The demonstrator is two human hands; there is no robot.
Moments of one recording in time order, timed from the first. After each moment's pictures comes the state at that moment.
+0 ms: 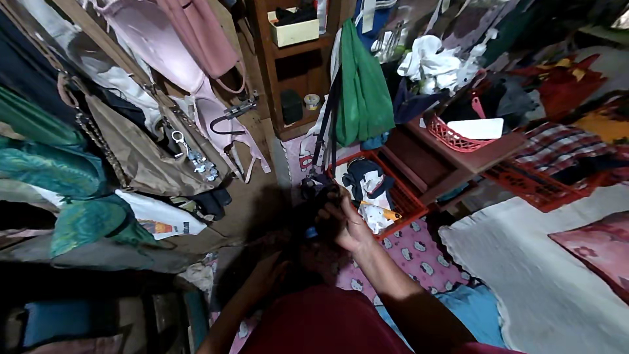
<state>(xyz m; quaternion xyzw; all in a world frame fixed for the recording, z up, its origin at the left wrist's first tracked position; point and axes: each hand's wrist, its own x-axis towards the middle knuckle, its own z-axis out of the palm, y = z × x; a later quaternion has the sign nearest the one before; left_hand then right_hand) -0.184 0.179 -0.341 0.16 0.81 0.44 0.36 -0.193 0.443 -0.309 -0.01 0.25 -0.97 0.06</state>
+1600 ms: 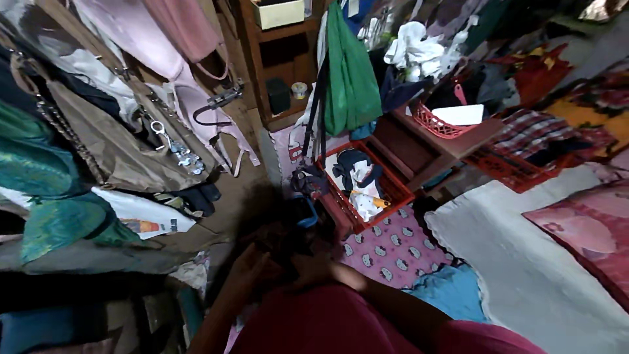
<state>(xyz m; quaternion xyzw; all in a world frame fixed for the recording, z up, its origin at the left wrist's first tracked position) -0.158 0.168 -0.308 0.04 0.69 0.67 0.28 -0.141 0.382 -0.326 -0.15 0.77 -0.49 0.39</state>
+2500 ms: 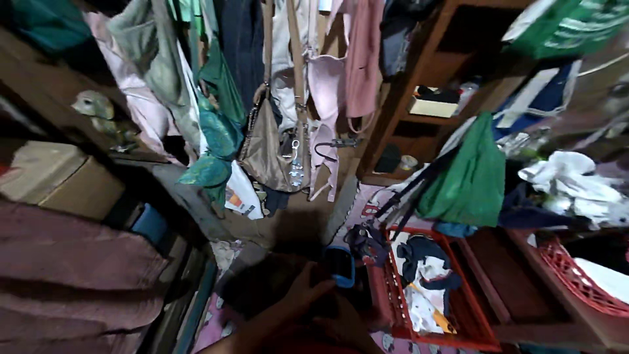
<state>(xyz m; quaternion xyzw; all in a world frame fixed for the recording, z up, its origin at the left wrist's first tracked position) -0.151 0.192 -0.330 0.01 0.69 0.70 0.17 -0.140 0.373 -0.347 -0.18 0.75 -0.60 0.22</state>
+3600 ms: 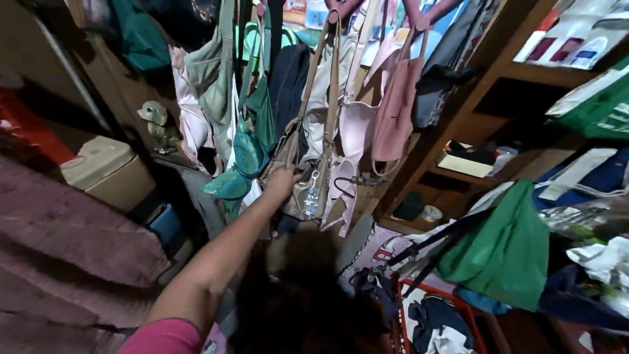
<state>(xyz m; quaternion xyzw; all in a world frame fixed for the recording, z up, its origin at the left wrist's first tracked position) -0.402 0.062 -0.182 -0.13 0.97 0.18 -0.07 -0.202 0.408 -0.341 -0.06 0.77 -0.63 0.06</state>
